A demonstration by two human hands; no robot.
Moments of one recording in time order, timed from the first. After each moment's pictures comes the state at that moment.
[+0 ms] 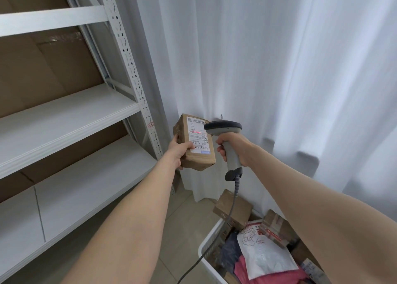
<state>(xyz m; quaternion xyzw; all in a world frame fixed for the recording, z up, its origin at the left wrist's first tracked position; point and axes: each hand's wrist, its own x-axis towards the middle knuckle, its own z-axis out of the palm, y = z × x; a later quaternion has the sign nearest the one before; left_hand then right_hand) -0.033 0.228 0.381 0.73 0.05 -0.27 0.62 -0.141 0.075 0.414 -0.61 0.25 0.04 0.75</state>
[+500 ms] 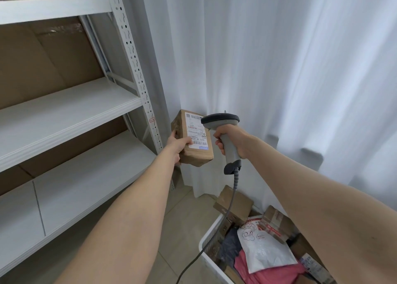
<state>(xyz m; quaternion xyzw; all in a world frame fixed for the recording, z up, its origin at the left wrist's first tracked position) -0.017 0.248 0.376 0.73 0.06 -0.27 0.63 -0.127 0.095 0.423 -0.63 0.26 0.06 0.73</state>
